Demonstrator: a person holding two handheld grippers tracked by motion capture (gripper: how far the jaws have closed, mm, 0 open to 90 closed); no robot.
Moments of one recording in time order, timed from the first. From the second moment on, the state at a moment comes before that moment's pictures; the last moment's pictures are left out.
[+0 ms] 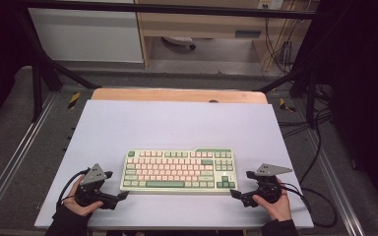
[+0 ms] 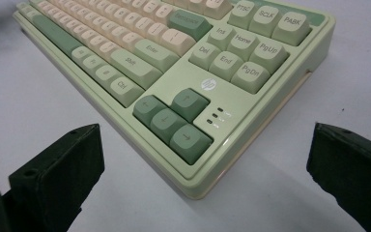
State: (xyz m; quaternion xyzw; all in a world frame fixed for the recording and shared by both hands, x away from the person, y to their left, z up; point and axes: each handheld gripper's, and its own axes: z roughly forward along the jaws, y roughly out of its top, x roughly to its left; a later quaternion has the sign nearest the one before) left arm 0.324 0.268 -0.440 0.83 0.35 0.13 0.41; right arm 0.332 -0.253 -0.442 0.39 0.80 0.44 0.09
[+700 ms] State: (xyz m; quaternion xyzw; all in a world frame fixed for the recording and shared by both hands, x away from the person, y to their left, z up) left arm 0.323 0.263 -0.435 0.84 0.34 0.14 0.41; right arm 0.333 -0.252 -0.442 0.39 0.80 0.44 0.09
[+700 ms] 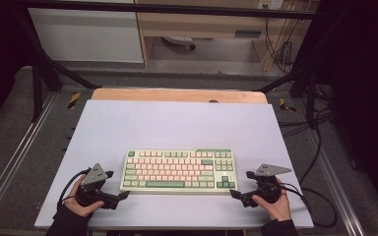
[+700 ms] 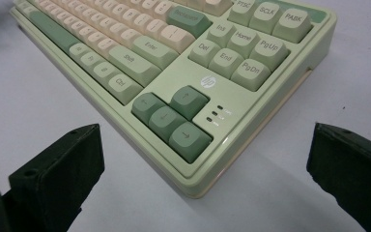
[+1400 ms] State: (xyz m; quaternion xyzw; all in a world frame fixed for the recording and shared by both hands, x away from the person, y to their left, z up) left arm 0.325 0.258 -0.419 0.82 0.36 0.15 0.42; right arm 0.333 -0.252 -0.443 0.39 0.81 0.44 0.09
